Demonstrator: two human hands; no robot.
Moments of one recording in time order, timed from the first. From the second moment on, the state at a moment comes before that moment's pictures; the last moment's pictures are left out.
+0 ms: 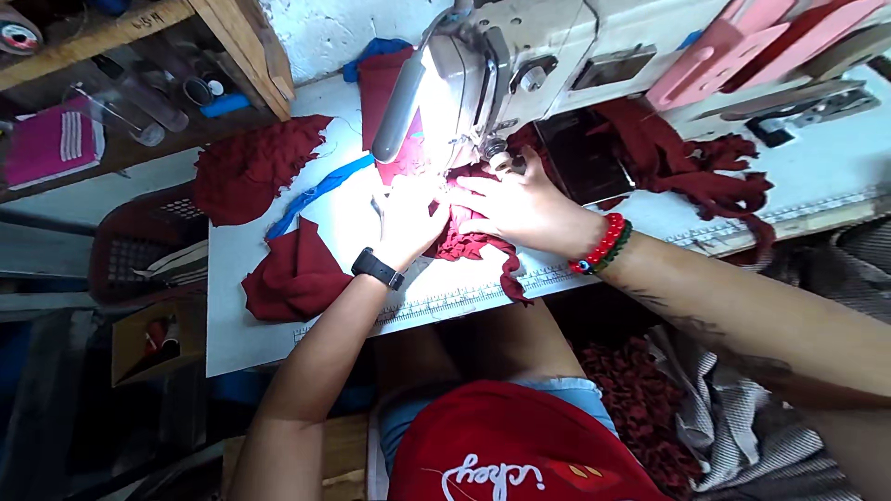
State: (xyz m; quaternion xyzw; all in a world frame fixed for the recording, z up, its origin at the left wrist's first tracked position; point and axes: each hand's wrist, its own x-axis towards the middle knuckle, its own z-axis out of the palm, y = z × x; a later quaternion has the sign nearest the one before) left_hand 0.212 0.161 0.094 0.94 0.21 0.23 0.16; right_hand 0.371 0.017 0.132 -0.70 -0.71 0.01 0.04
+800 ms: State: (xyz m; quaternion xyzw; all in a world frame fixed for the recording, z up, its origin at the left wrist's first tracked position) left_hand 0.201 0.160 0.096 0.94 0.17 0.23 0.21; right_hand 0.356 0.010 0.103 -0.72 -0.67 -0.07 0.18
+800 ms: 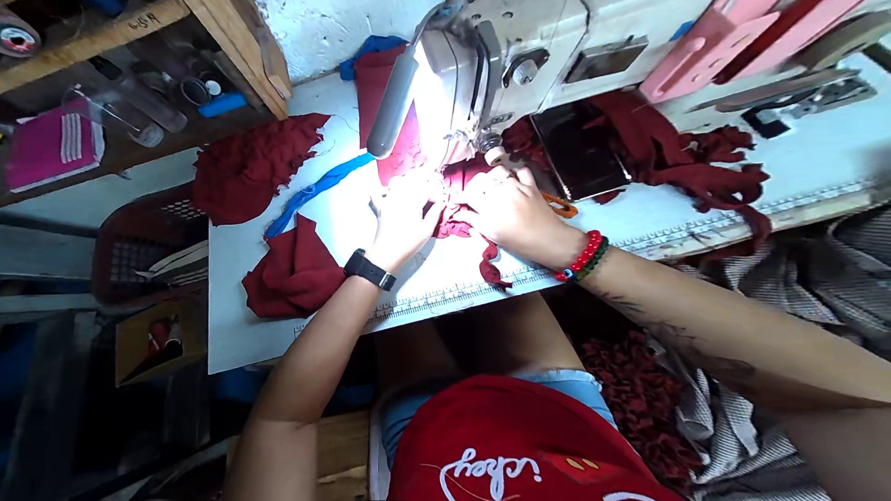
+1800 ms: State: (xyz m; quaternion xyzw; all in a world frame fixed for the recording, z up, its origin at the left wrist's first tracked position) left_hand 0.203 0.174 0.112 0.97 0.10 0.17 0.14; right_hand 0.354 0.019 0.134 -0.77 -0.59 0.14 0.21
